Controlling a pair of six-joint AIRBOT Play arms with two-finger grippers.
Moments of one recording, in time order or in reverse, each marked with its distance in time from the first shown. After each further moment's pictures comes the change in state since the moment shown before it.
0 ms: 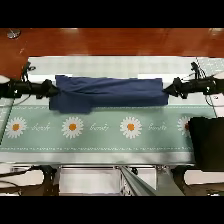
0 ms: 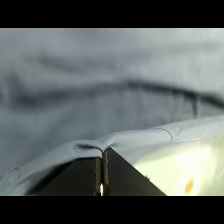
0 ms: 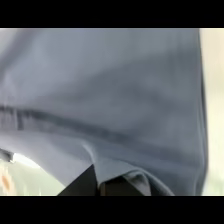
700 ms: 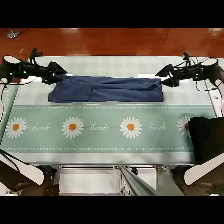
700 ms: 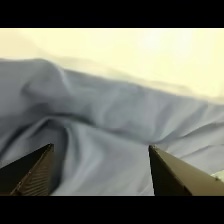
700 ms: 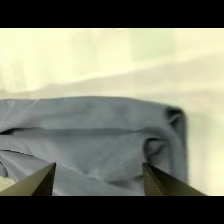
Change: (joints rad) left arm -0.013 -0.414 0.549 0.070 -0.126 -0.157; right arm 0.027 -0.332 0.402 0.019 0.027 0.095
